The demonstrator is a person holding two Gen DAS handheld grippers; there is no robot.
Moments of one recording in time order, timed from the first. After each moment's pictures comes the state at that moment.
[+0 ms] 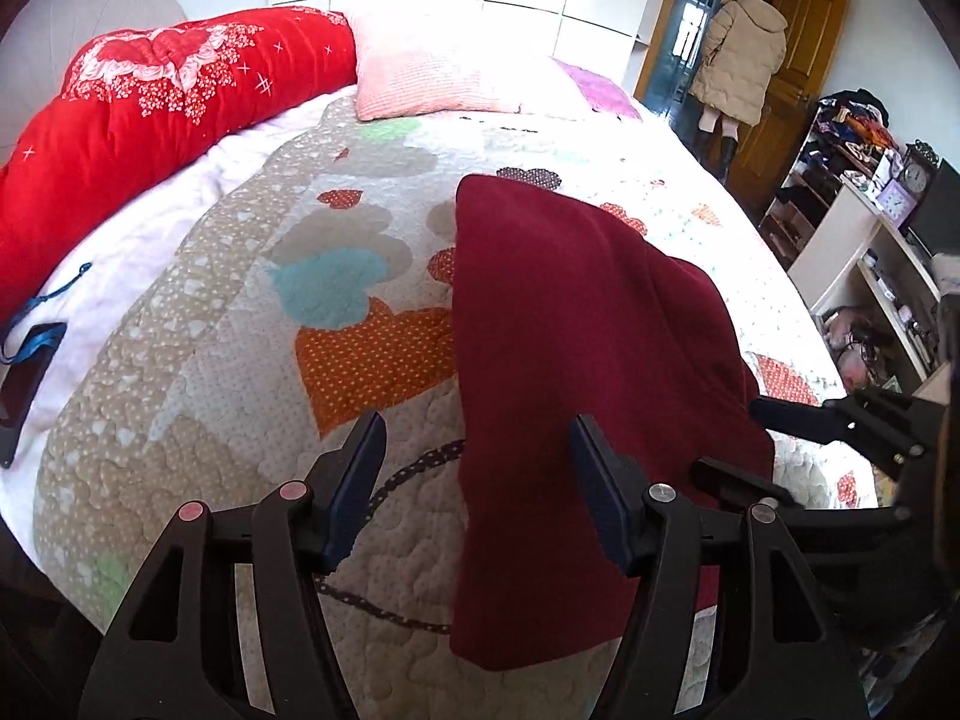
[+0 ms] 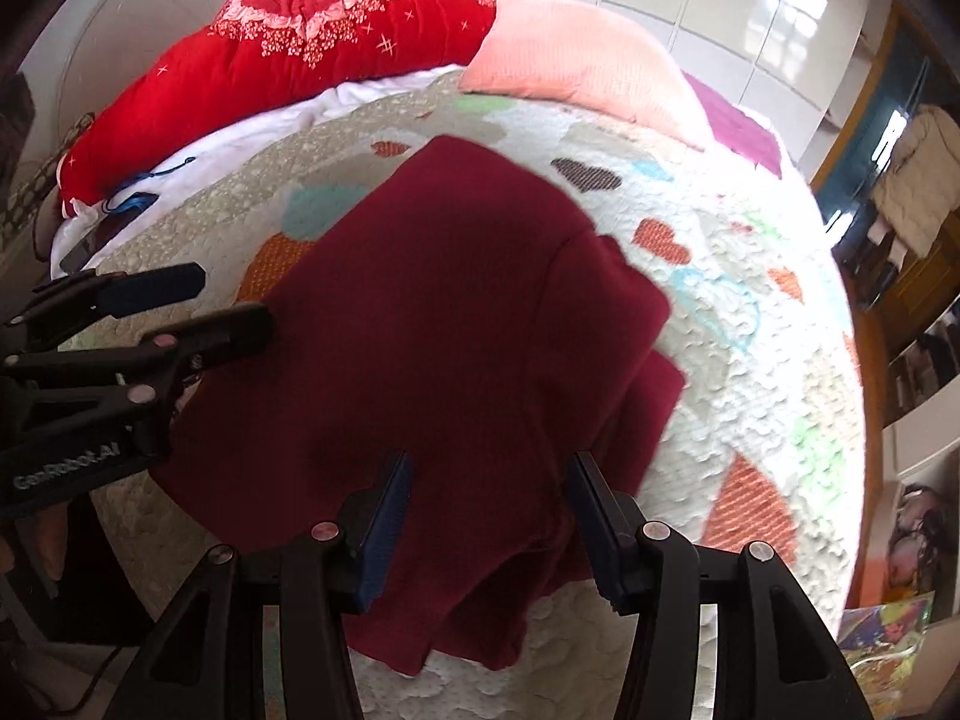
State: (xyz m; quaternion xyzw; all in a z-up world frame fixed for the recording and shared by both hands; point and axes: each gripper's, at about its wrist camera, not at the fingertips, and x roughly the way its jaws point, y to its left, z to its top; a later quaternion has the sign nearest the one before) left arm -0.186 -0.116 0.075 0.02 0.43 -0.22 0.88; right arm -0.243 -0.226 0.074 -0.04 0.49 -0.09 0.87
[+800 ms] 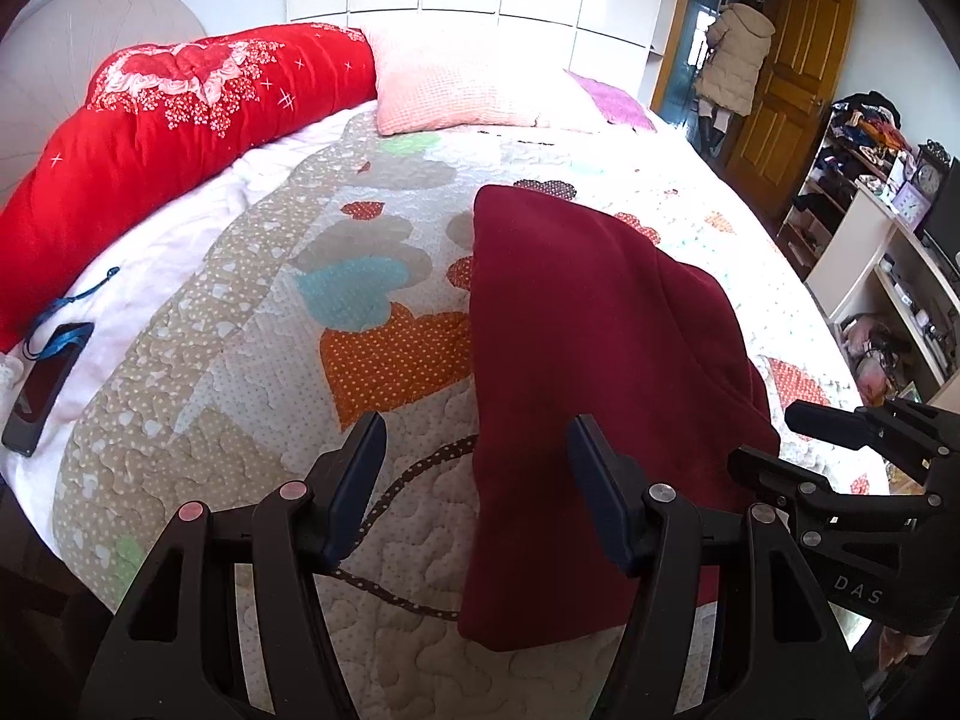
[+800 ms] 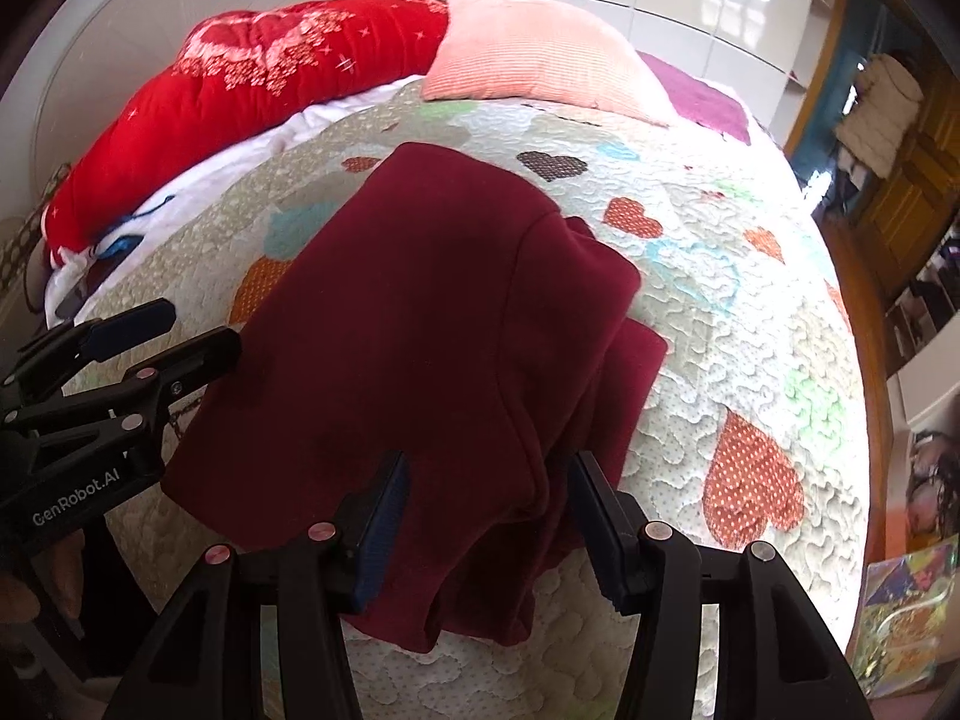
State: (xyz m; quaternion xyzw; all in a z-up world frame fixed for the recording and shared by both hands) left arm -0.200 -0.116 0.081 0.03 0.41 -0.19 0.89; right arm -0.260 -0.231 0.083 0.01 0.48 -0.12 0.87
